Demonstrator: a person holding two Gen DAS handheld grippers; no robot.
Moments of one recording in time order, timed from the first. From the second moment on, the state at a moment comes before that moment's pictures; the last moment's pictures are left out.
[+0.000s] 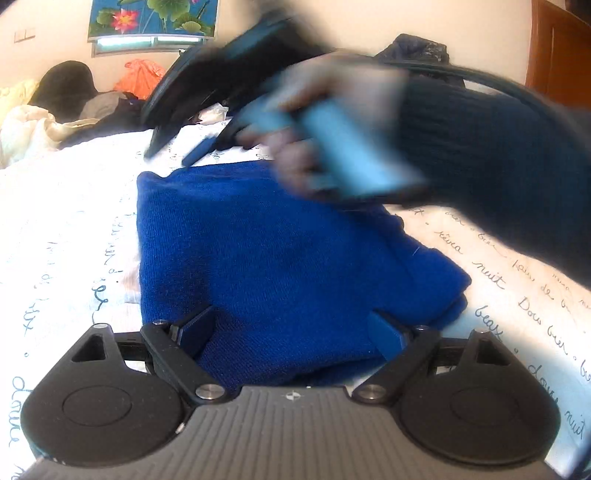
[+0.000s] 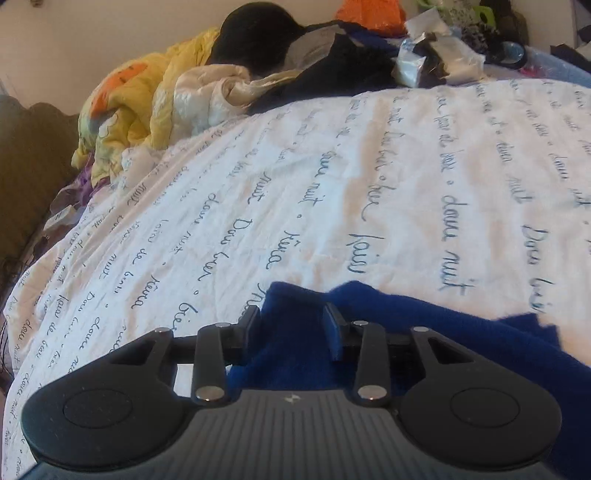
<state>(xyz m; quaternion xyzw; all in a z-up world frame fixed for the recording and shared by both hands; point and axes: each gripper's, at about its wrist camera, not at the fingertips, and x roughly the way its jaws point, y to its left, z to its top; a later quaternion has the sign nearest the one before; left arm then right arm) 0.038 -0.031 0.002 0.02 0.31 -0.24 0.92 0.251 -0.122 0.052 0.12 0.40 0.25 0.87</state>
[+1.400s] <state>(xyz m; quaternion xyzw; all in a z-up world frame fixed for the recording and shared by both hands) 0.045 -0.011 0.042 -0.04 0.33 -0.20 0.92 0.099 -0.258 0.072 0.23 0.36 0.25 0.87</state>
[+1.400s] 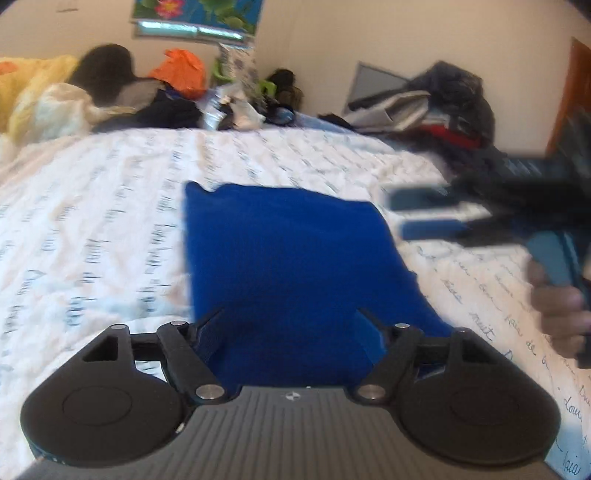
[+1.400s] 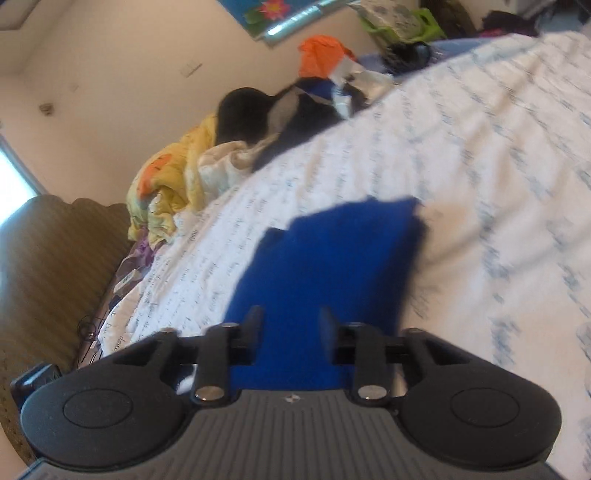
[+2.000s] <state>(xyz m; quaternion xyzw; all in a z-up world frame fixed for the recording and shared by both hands) 0.039 -0.033 0.006 0.02 0.31 -0.20 0.93 0.114 -0.216 0.023 0.05 0.37 0.23 0.90</state>
